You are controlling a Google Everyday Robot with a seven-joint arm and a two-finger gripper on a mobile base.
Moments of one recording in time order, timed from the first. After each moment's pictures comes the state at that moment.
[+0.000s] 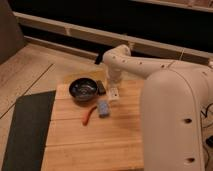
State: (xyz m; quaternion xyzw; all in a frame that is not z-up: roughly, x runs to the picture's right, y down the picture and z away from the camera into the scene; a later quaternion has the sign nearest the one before) arm 0.017 -0.021 0.856 -0.21 0.16 0.64 0.72
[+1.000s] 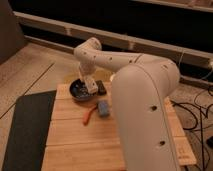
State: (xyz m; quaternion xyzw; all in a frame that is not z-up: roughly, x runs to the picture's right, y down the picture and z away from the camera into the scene) arm -0.130 -0.072 0.878 -0.21 0.00 0.51 0.84
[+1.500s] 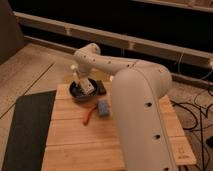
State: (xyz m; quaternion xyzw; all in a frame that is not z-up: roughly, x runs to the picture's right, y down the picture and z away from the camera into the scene) arm -0.151 -0.055 0.912 -0.25 -0.03 0.46 0.85
